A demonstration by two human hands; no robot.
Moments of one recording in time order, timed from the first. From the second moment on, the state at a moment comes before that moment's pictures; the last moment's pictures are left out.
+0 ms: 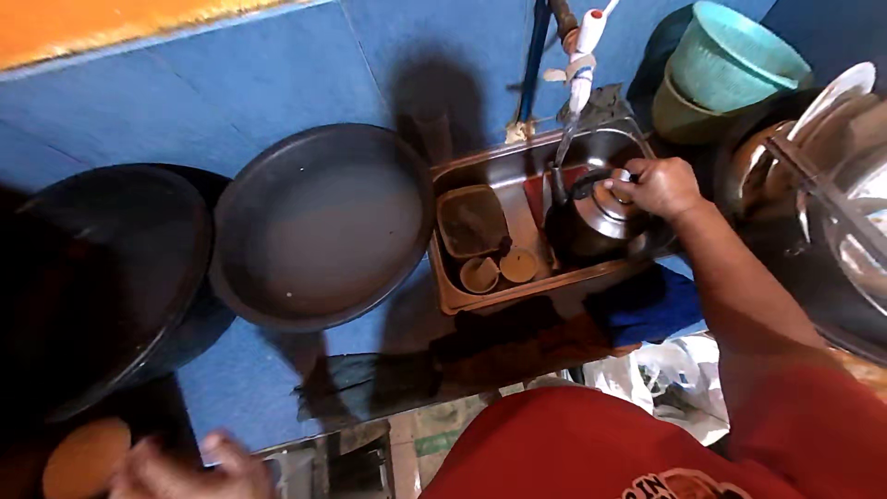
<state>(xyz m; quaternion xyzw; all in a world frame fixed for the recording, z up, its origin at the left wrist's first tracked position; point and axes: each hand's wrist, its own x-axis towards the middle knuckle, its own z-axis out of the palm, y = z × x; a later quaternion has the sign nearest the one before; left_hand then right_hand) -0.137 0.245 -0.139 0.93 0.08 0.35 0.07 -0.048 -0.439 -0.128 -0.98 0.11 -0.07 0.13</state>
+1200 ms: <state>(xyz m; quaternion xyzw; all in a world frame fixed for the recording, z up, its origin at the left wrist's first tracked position) 0.071 0.052 -0.147 0.95 0.01 0.05 0.30 -0.062 -0.423 -0.149 -0.99 0.10 -0.08 0.12</state>
